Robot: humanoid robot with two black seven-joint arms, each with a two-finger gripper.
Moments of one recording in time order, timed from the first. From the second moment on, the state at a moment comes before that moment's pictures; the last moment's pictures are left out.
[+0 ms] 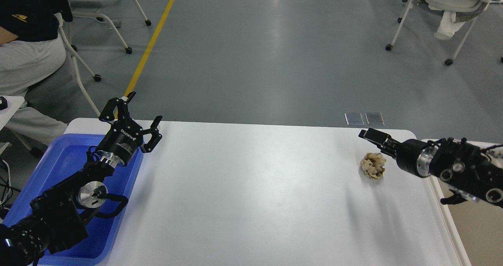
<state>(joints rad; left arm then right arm) -0.64 0.33 -0.61 -0.46 0.08 -0.61 -0.60 0.91 -0.65 -0.01 0.94 -0.84 -0.06 0.22</state>
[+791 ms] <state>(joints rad) -0.64 0.33 -0.61 -0.46 0.08 -0.61 -0.60 0.91 -0.30 -0.49 0.39 -1.03 -0.35 0.30</state>
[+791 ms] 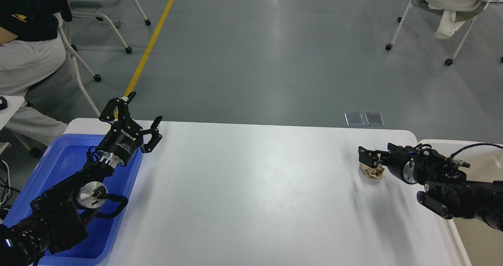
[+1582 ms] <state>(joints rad) -0.64 0.33 -0.61 -0.46 0.08 -0.61 -0.60 0.81 -0.12 -0.64 0.11 -1.02 -0.36 0.30</state>
